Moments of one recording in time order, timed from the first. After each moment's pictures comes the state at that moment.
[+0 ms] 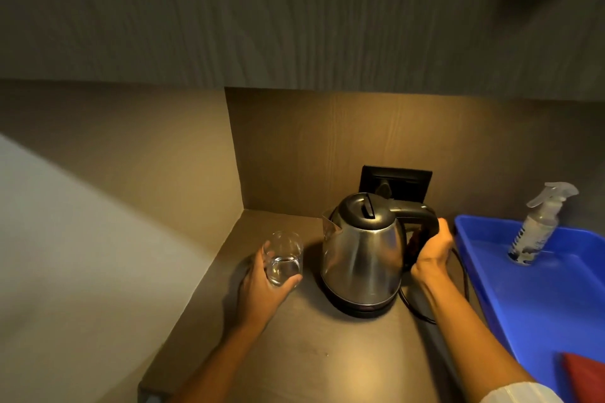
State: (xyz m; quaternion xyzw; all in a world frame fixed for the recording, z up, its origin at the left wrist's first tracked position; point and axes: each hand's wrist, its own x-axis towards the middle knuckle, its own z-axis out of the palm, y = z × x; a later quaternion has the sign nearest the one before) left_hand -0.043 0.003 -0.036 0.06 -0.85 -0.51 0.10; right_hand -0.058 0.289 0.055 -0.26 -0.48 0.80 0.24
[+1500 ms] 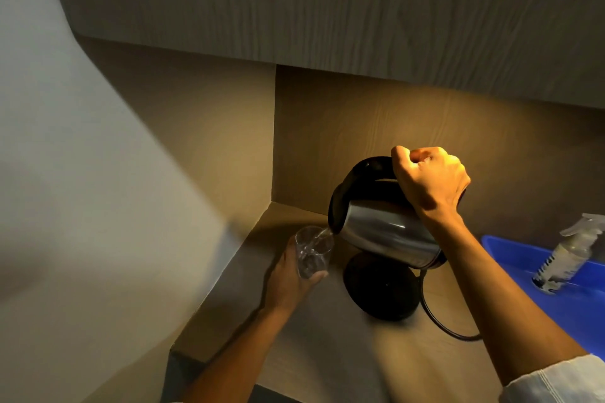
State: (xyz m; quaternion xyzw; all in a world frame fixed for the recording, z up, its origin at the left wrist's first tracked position) left_hand -0.040 0.005 -0.029 0.00 -0.87 -0.47 0.12; right_hand -0.070 0.203 0.191 -0.02 -0.86 0.28 0.42
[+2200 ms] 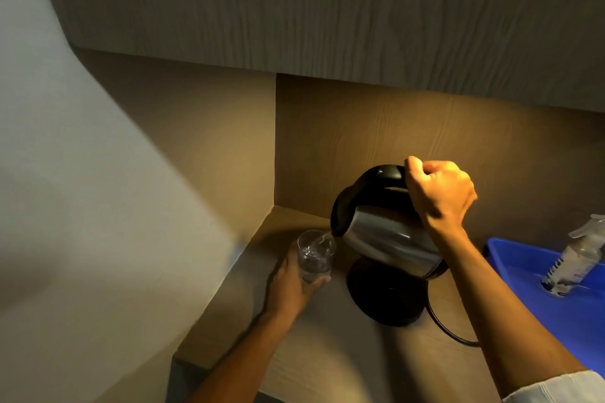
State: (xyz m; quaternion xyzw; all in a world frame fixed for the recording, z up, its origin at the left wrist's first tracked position) left_hand -0.041 0.004 -0.028 0.02 -0.88 -0.47 0.12; right_hand -0.071 0.214 0.178 -0.06 -0.85 0.31 0.43
